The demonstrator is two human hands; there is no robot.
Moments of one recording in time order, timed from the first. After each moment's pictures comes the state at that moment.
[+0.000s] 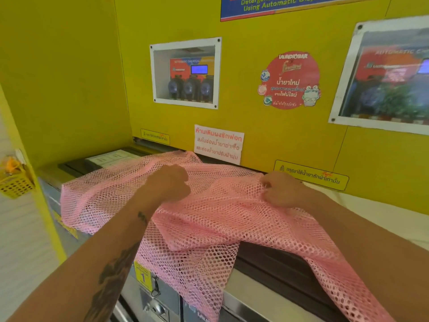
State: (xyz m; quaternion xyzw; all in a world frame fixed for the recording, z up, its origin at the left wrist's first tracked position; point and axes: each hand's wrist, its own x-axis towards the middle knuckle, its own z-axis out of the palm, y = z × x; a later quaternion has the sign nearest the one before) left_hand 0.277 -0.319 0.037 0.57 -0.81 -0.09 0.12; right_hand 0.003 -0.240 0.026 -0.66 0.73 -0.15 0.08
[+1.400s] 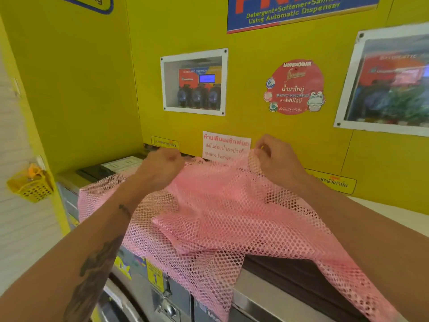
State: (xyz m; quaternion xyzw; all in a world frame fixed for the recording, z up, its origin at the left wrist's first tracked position) left_hand 0.322 -0.313 0.066 0.45 -0.80 -0.15 0.37; right_hand 0.047 -0.243 0.075 -0.66 0.60 -0.45 -0.02
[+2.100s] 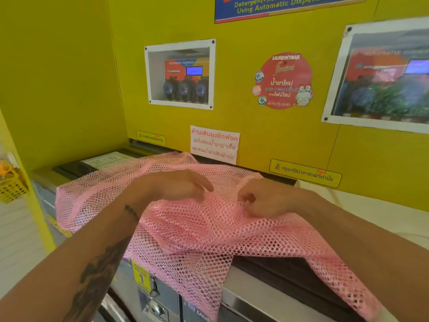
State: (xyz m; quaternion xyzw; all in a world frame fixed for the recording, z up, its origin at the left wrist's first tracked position) left_hand 0.275 -0.291 0.062 0.38 -0.88 -0.28 0.02; right_hand 0.054 -0.203 0.051 -0.74 0.65 -0.04 0.15
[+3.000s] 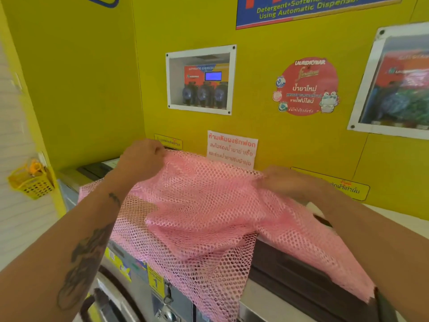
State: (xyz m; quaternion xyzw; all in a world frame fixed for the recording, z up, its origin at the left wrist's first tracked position) left_hand 0.356 -0.369 0.067 0.52 -0.78 0.04 0.33; right_hand 0.042 -0.254 0.065 -0.68 0.63 -0.22 0.29
